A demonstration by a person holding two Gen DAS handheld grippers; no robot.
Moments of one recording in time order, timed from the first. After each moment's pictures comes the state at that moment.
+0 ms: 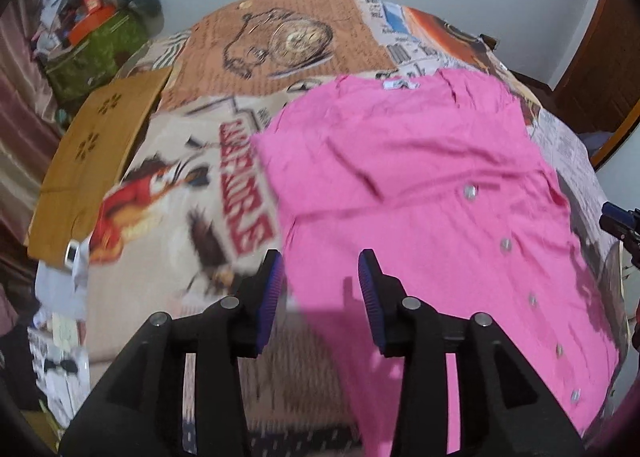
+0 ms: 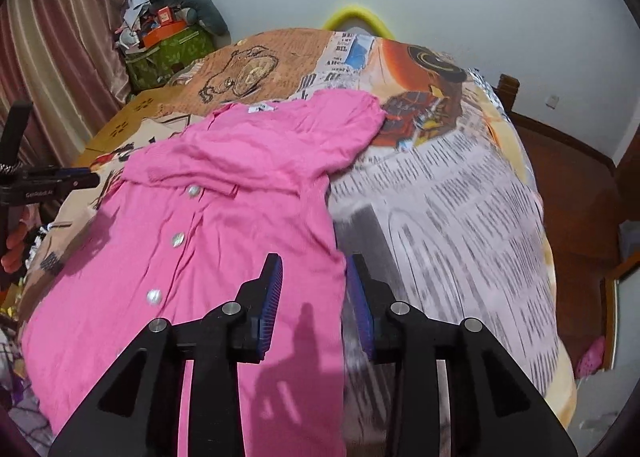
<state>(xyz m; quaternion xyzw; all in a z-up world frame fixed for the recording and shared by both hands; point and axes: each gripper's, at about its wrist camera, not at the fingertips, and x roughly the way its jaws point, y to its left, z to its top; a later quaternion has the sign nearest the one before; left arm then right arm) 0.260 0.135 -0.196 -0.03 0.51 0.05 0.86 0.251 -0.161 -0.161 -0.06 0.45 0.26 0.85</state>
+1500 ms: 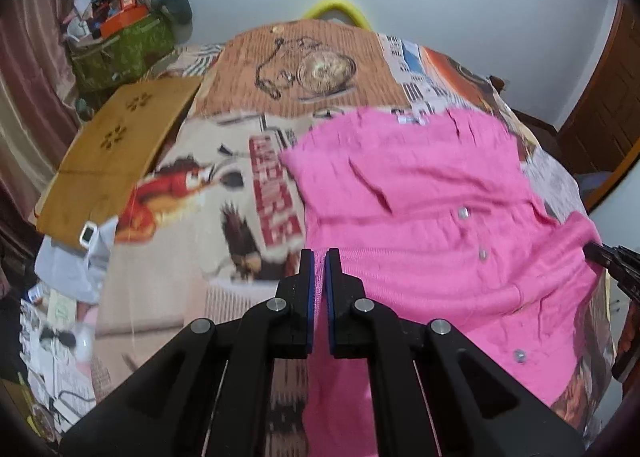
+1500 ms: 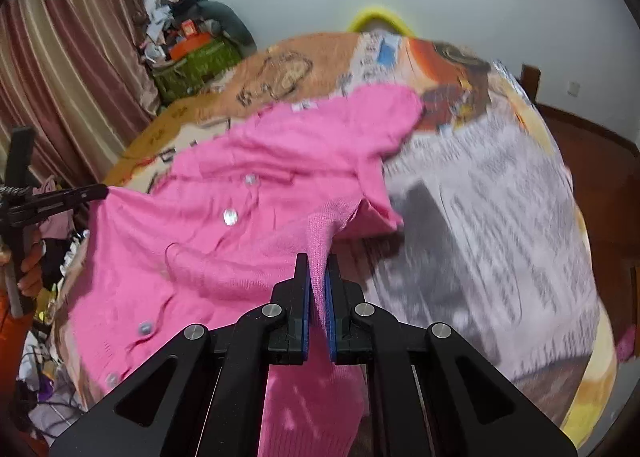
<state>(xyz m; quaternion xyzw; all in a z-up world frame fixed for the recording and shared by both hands) 0.237 0.154 -0.167 -0.07 0.46 0.07 0.88 0.230 -0.142 -0.154 0.00 0.43 0.31 0.85</state>
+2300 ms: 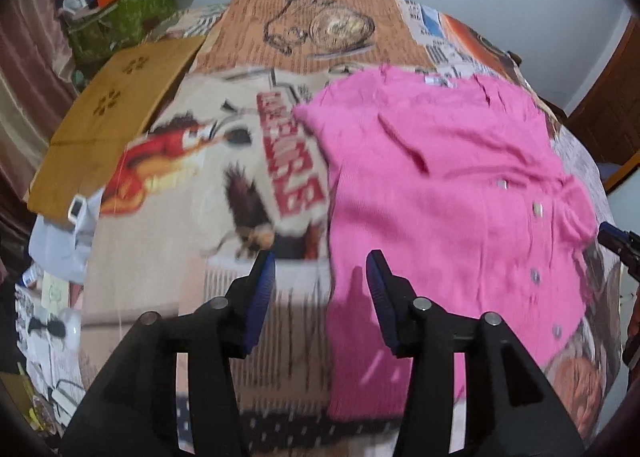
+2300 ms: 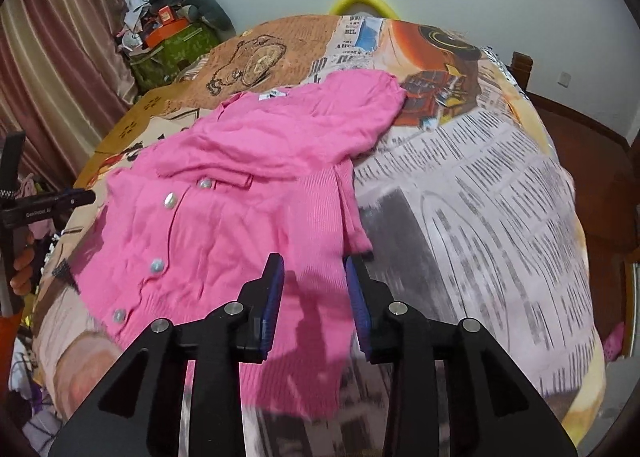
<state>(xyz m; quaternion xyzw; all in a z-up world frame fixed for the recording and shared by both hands) 0.234 0.178 -0.217 -0.08 0.52 0.07 0.85 0.256 -0.149 -0.177 -0.03 0.47 0.28 0.84</state>
